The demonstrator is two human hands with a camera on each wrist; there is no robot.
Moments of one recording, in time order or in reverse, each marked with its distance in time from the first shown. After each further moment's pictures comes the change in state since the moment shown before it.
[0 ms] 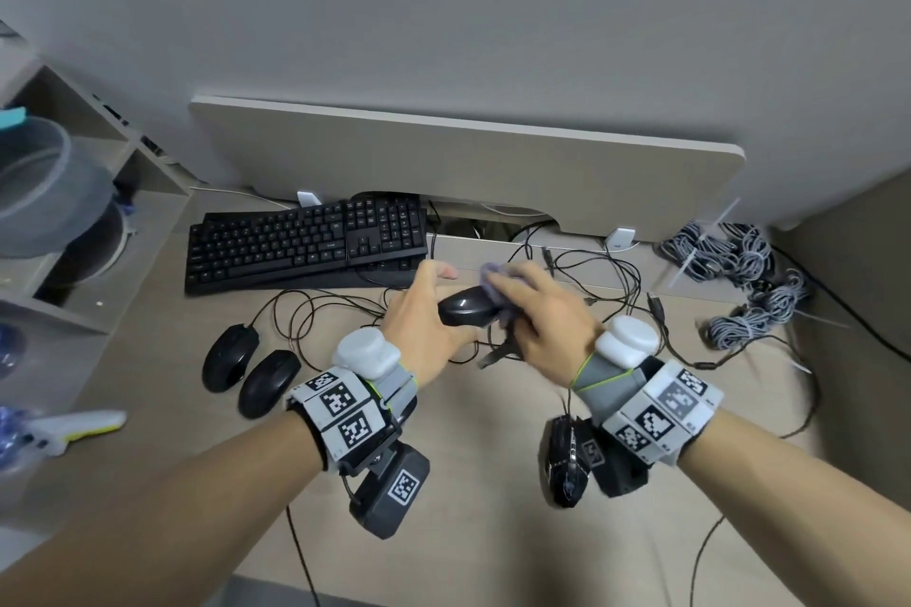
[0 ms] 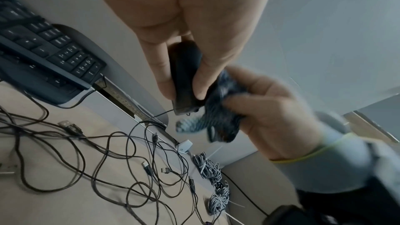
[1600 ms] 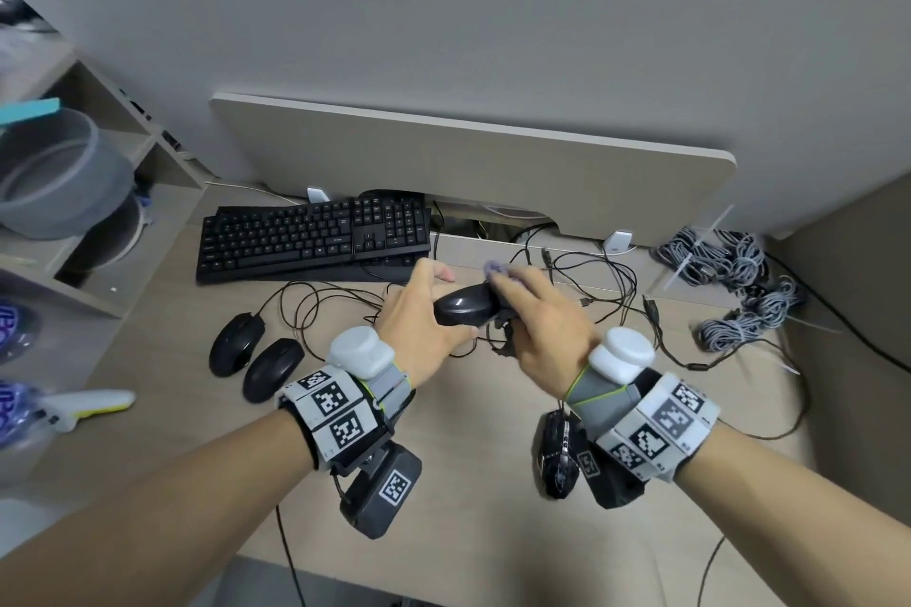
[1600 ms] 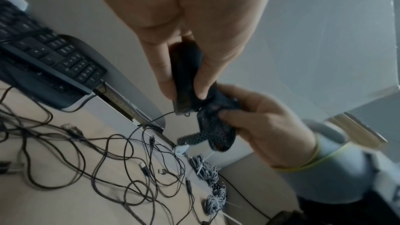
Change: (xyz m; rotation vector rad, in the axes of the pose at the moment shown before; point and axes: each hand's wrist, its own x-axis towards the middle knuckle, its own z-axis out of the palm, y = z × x) left_hand -0.030 0.009 -0.006 -0.024 0.045 0.002; right_hand -0.026 -0.015 0.002 -0.066 0.075 -0.062
